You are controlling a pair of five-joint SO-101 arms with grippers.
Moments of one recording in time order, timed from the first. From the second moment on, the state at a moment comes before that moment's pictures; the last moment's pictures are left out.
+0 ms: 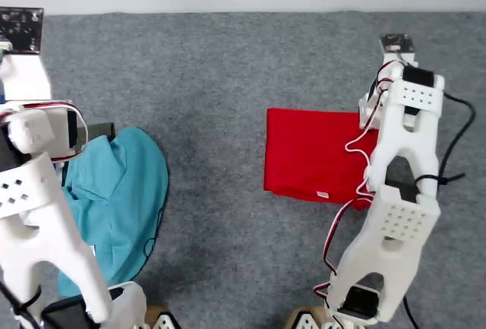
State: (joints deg) left arm -21.5 -20.8 -10.2 99.4 -5.8; right arm 12.9 38.1 -30.3 77.3 13.2
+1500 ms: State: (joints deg) left arm -21.5 -20.8 -10.2 99.4 -5.8; right arm 8.5 37.0 -40.4 100.5 18.1
